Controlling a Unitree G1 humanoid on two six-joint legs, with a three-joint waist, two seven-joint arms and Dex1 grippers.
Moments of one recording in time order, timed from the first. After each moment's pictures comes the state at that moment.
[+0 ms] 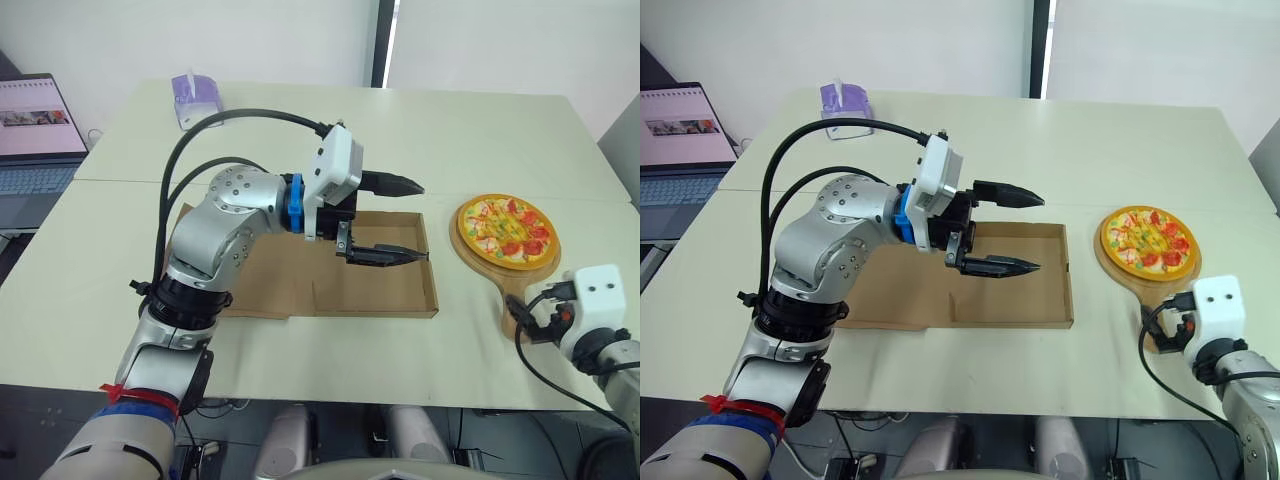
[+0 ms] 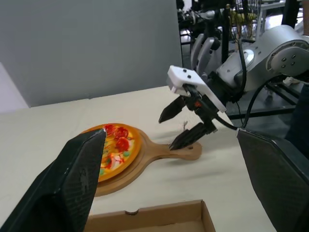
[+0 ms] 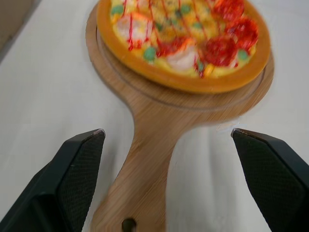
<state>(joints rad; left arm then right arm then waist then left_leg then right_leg) -0.81 0.42 -0.23 -0.13 -0.51 0.48 -1.16 0.24 -0.52 -0.44 -0.74 0.39 1.06 0.26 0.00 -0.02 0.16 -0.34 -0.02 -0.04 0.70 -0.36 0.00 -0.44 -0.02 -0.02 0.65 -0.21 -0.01</state>
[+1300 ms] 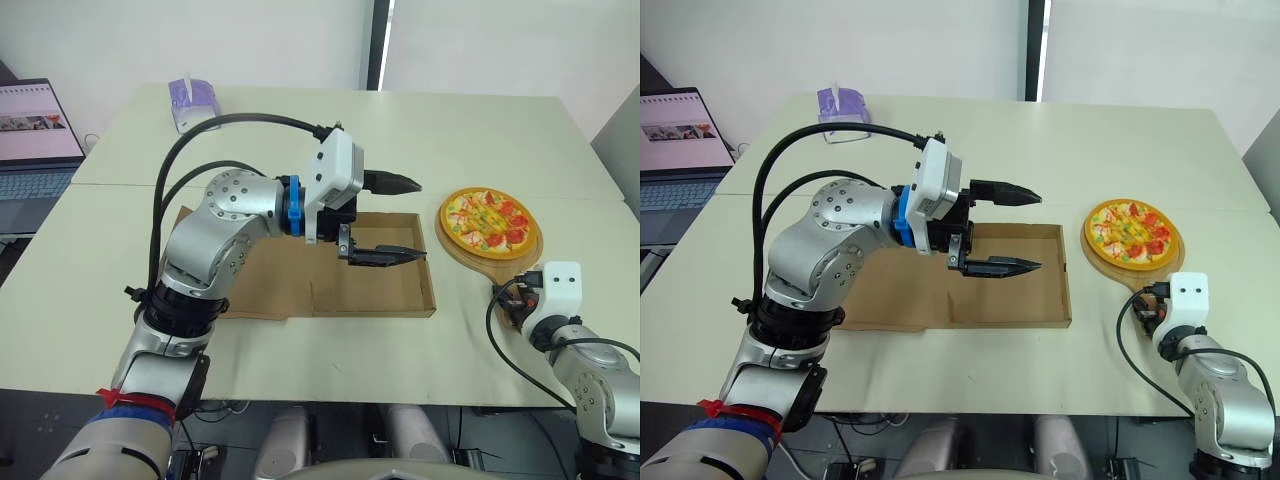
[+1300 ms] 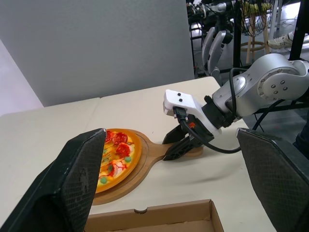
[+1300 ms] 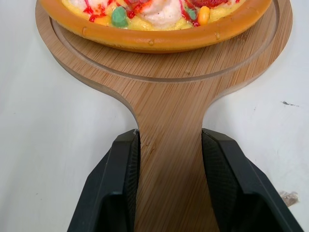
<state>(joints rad) -0.78 0.44 -0.23 -0.20 -0.49 0.49 -1.10 0.08 -0.37 -0.34 -0.47 0.31 0.92 0.18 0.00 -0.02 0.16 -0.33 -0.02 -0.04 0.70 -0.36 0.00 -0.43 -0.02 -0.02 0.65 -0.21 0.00</state>
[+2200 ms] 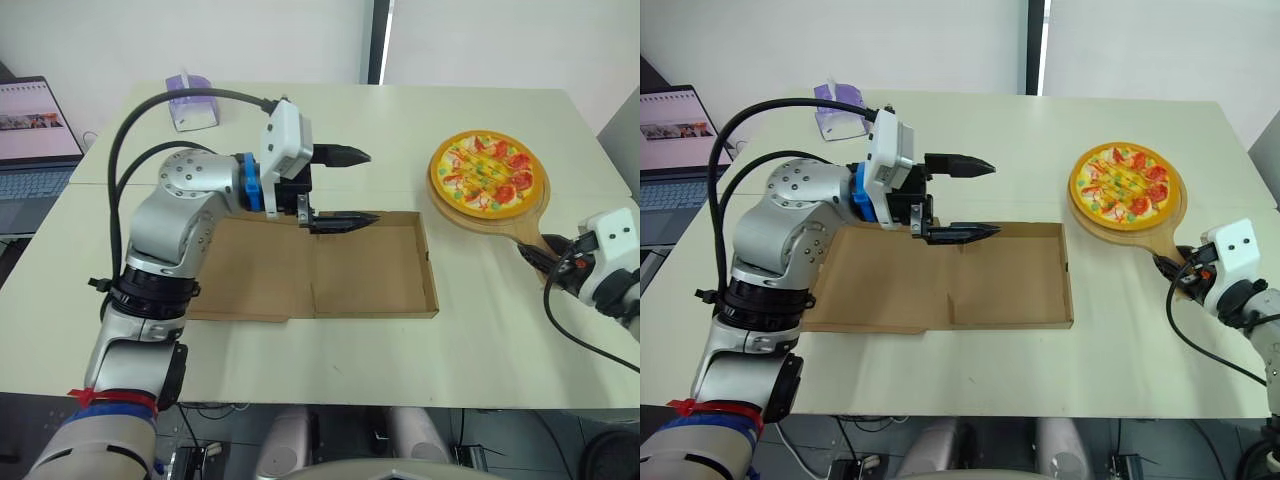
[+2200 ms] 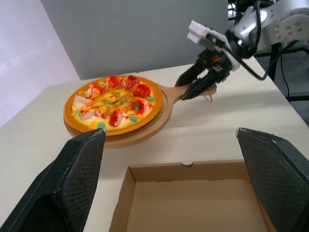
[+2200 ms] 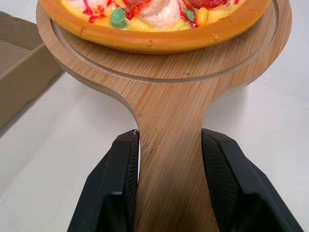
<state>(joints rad) -0.82 0.56 -0.12 -0.03 -0.46 0.40 -1.17 -0.04 -0.78 -0.41 -0.27 0.40 0.64 0.67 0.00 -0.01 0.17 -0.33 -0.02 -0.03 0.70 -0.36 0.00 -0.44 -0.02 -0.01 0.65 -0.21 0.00</state>
